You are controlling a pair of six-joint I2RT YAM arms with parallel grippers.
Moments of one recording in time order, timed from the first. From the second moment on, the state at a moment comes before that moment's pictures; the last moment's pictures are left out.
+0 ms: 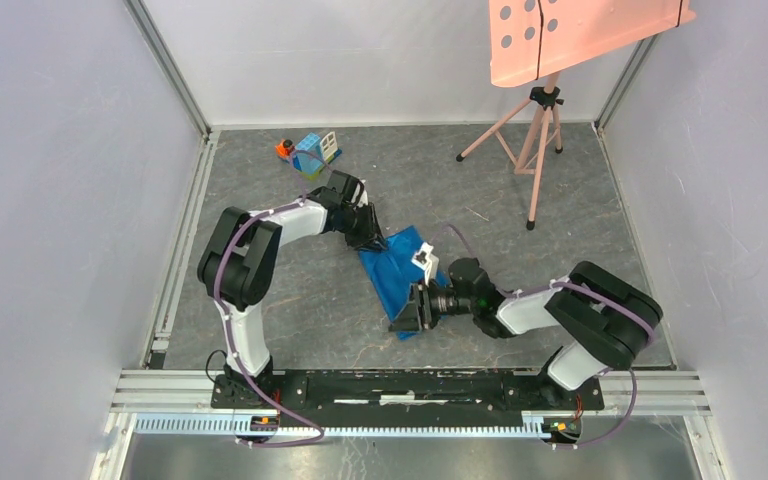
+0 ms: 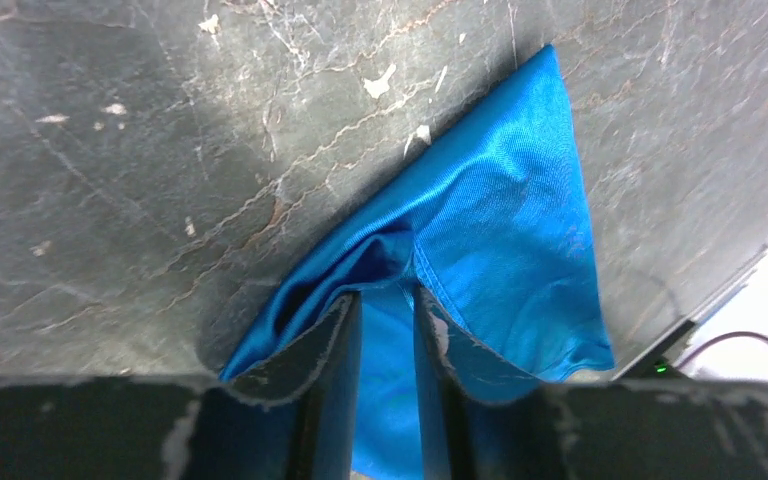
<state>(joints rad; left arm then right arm) -0.43 1.94 1.17 -0.26 0.42 -0.58 0.82 1.58 0.34 0.79 -0.63 0.72</state>
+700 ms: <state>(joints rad) -0.56 1.36 0.99 -0.42 0.42 -0.51 0.30 1.43 0.46 0.16 -0.63 0.26</state>
